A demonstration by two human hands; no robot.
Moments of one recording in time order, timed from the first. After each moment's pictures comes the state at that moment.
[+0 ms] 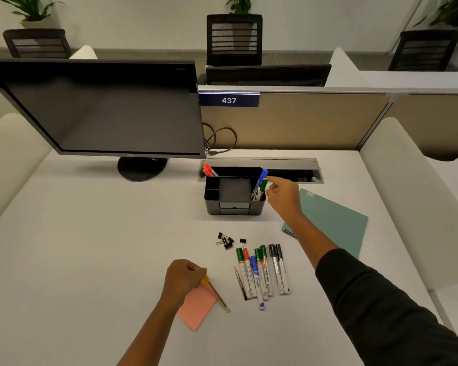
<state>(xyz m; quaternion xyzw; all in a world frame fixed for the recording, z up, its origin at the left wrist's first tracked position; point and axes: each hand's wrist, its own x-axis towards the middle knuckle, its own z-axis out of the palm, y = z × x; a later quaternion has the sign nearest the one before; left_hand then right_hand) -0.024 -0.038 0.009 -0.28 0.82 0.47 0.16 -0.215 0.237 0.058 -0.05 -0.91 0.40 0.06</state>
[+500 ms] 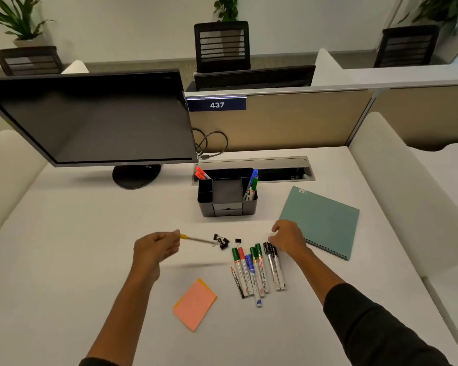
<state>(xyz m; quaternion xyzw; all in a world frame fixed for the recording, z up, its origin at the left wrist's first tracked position) -0.061 -0.076 0.076 -0.30 0.66 0.69 0.01 -0.129 0.274 0.001 -0.12 -0.94 0.28 -0.14</state>
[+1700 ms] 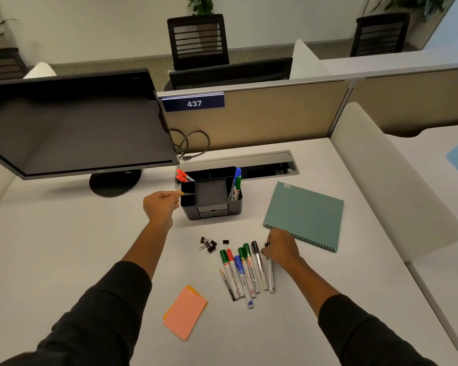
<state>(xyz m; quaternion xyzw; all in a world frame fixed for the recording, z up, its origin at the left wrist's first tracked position) -0.207 -0.023 0.064 -0.33 0.72 0.61 -0.07 -0.100 0.281 -0.013 -0.16 -0.94 0.26 -0.16</state>
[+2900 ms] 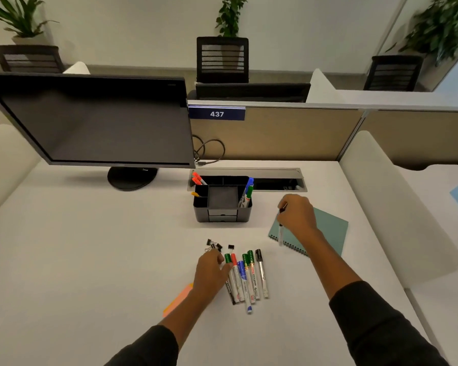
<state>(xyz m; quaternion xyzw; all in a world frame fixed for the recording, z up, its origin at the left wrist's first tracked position) -0.048 0.055 -0.016 -0.09 0.91 0.39 0.07 -0.154 0.289 0.111 -0.12 -0.96 0.25 -0.01</state>
